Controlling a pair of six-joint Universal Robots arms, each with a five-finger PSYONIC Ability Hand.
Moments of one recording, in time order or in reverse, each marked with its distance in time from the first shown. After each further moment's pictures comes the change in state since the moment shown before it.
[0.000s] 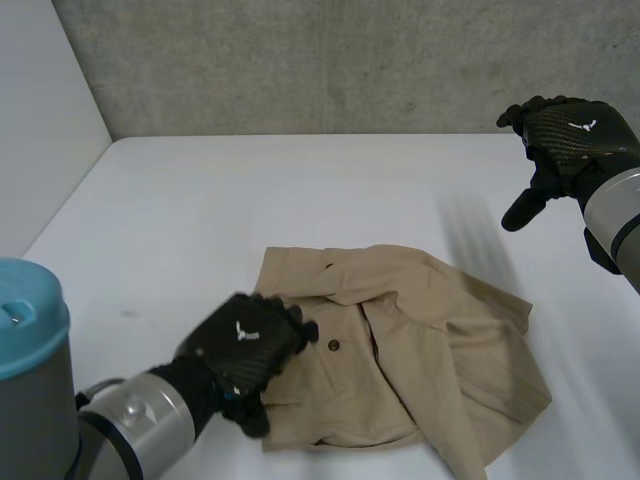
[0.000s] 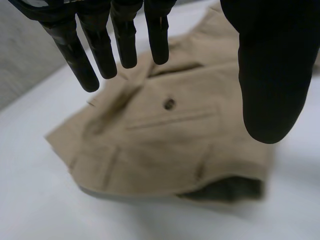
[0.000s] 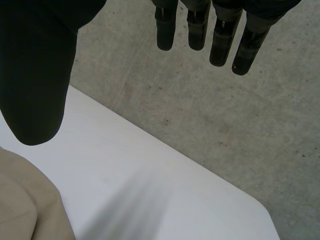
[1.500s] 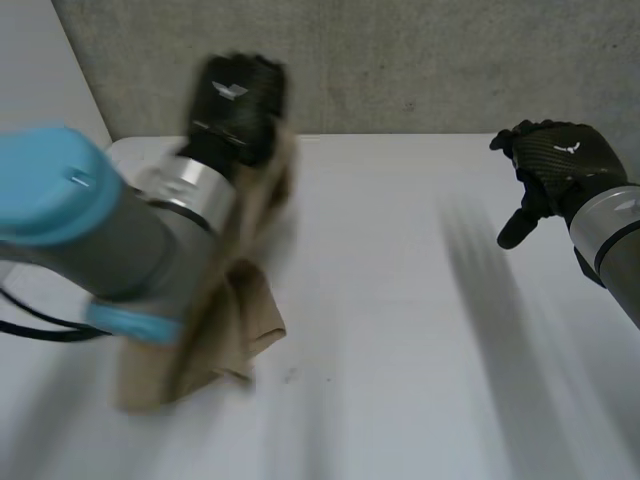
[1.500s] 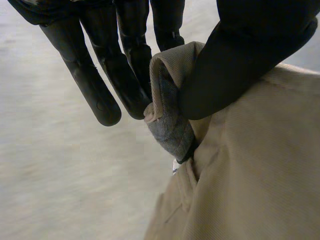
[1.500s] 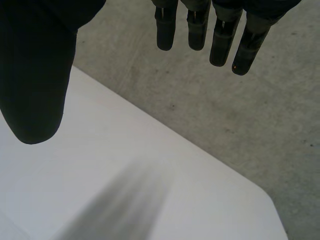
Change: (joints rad) left arm 0.094 -0.316 0.432 0.678 -0.100 -0.123; right arm 0.006 0.042 0.029 -0.021 0.011 -0.041; left_hand 0.744 0.841 0.822 0.845 0.790; right_hand 0.000 0.001 0.000 0.000 0.000
